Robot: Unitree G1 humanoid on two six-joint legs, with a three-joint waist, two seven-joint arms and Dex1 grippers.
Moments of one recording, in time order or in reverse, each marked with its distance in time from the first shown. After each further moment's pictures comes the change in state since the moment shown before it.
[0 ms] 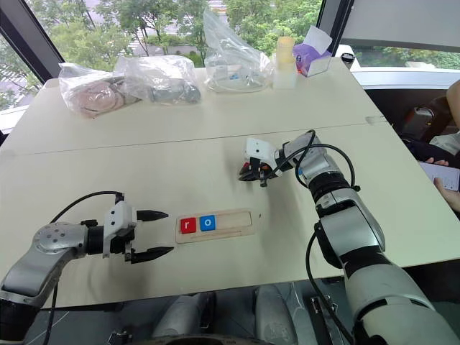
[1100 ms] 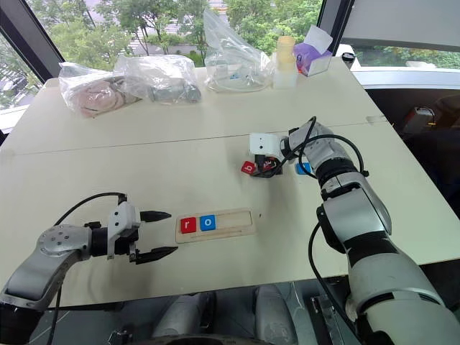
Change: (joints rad) left arm 0.030 -0.026 -0.002 -0.051 0.000 0.034 0.042; right arm -0.141 -0.035 0.077 0.230 -0.213 -0.300 -0.187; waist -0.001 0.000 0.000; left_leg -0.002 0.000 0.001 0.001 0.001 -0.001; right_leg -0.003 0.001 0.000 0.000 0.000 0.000
